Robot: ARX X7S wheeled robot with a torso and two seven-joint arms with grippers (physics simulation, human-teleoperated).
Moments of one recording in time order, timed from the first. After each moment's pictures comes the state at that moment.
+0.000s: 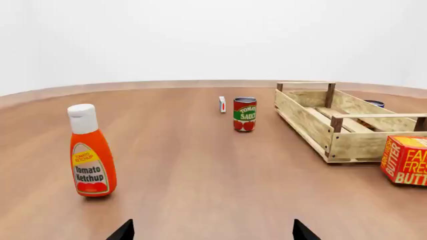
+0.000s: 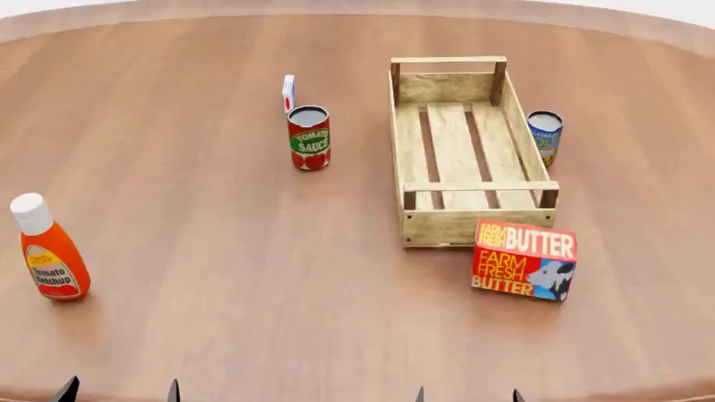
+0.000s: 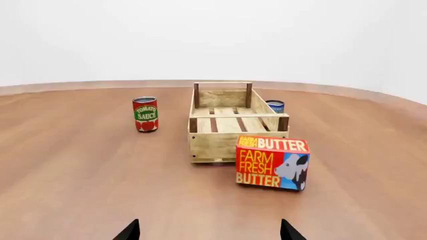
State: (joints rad) left arm 0.00 0.00 0.00 0.00 0.00 0.00 0.00; right arm 0.00 0.00 0.00 0.00 0.00 0.00 0.00
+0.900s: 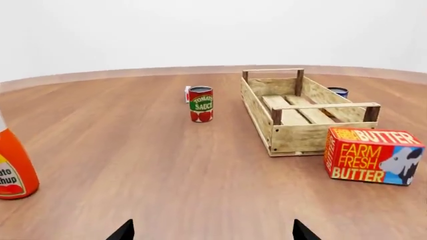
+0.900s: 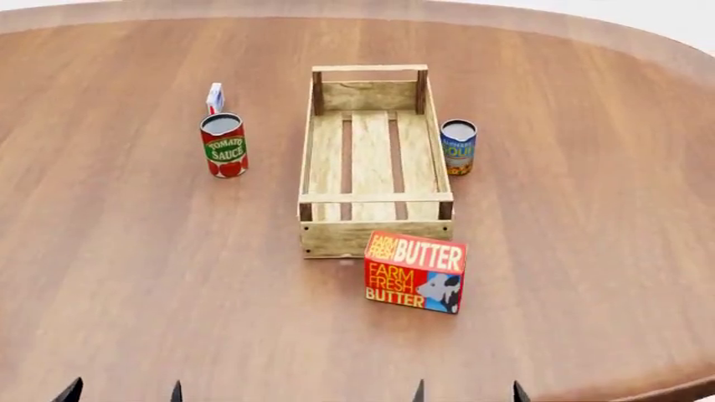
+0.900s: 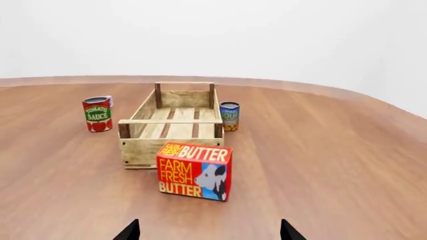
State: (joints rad) left arm -0.03 -0.08 0.09 -0.01 -0.06 -0.08 -0.10; right arm 0.01 0.08 -0.08 -0.08 0.08 0.11 0.08
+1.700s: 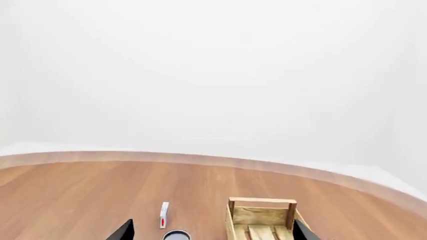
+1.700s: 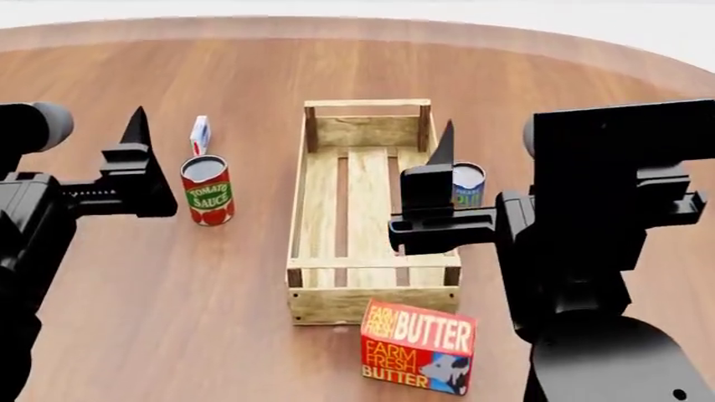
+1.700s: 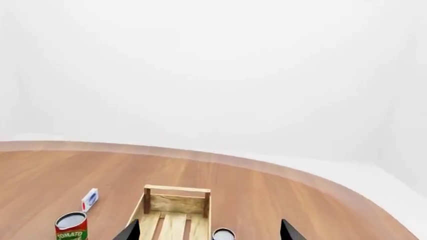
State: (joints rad) left arm -0.70 -0.08 0.01 0.47 -0.31 -1.03 -0.22; right arm 0.75 0.21 0.00 -0.66 0.35 1.29 0.16
